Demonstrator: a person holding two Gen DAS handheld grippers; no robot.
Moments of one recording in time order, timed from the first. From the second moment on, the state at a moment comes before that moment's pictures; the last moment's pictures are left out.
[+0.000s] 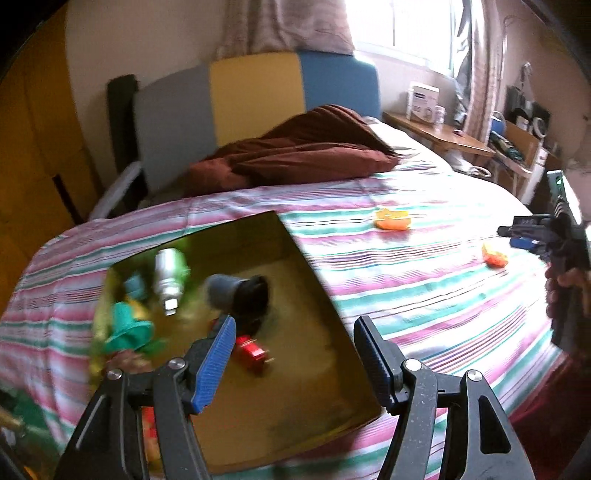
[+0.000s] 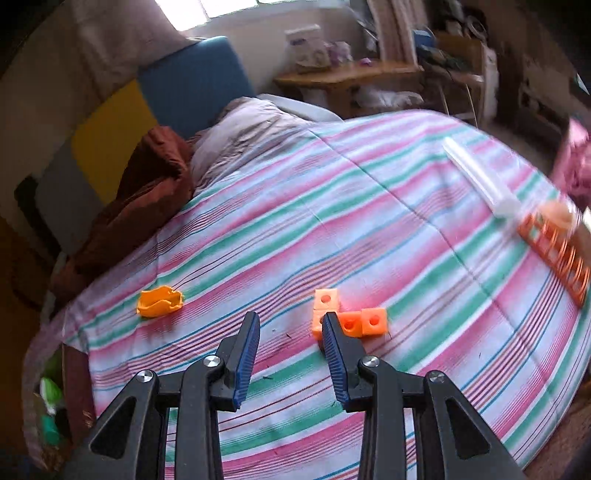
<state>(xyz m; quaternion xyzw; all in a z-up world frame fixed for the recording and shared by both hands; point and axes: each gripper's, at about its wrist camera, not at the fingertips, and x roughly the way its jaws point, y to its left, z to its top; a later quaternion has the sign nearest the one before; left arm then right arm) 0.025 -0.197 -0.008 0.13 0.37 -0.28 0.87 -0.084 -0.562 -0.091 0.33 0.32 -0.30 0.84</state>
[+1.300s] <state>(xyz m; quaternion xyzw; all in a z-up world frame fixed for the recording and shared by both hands) 0.194 -0.477 -0.105 -0.04 0.60 -0.29 0.74 -0.094 -0.567 -0.091 0.44 0.29 -0.21 0.83</state>
